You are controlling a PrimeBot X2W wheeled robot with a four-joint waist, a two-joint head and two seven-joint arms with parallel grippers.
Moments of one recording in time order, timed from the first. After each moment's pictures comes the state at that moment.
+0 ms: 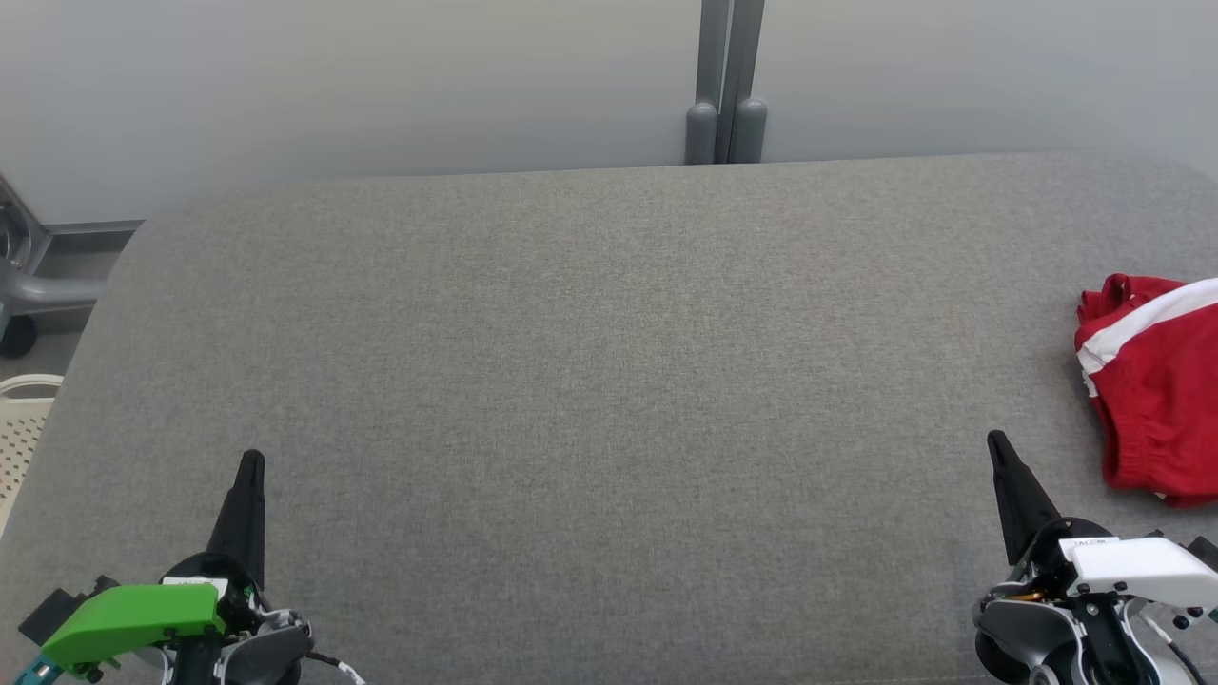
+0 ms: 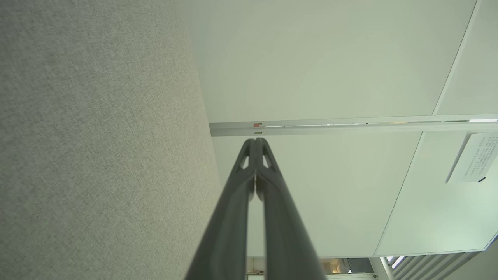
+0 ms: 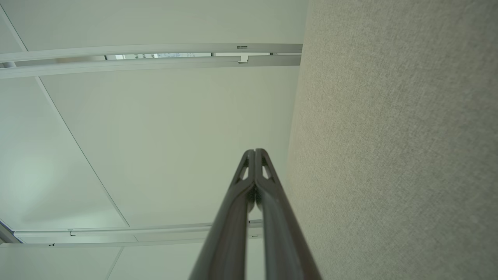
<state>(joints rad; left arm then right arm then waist) -0.07 0.05 0.13 0.21 -1.62 -0.13 0.15 -0.03 -0.05 -0.09 0.17 1.62 0.13 0.08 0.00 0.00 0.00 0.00</state>
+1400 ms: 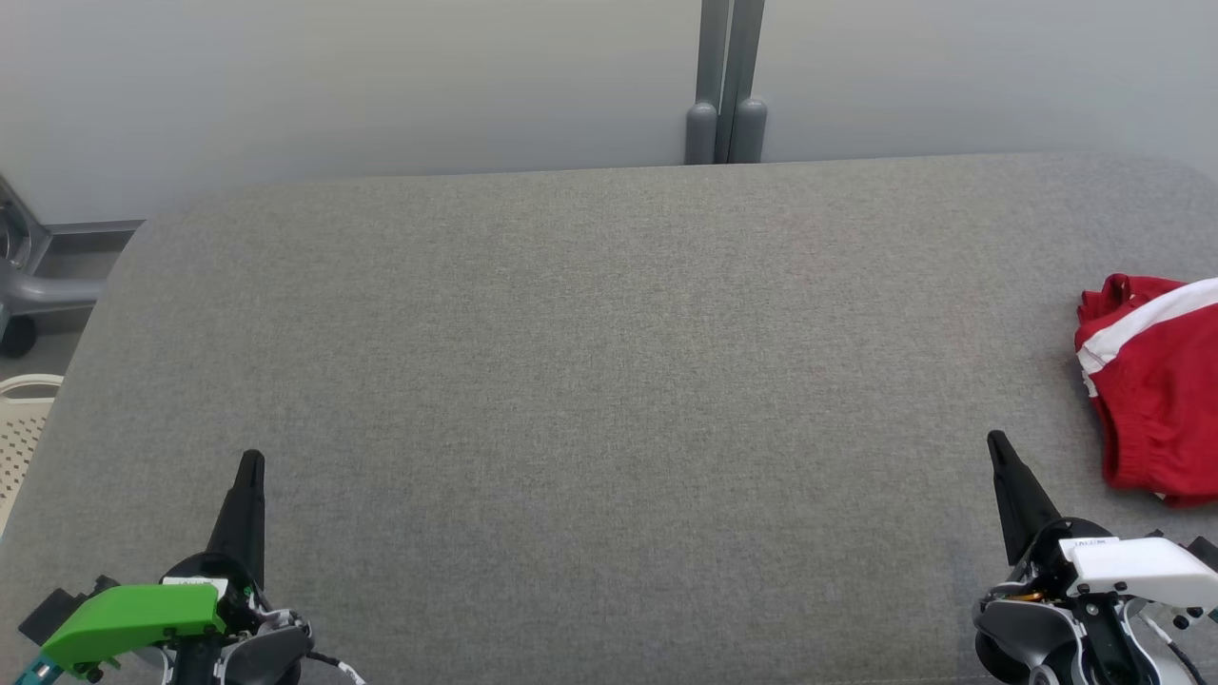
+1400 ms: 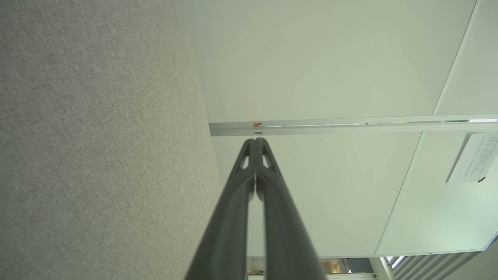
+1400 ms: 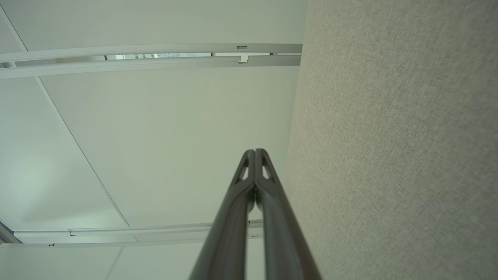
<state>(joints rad) -0.07 0.05 0.13 0.21 -1.62 -0.13 0.15 -0.03 -0.05 -0.09 0.17 1.62 0.13 0.08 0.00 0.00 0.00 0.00</state>
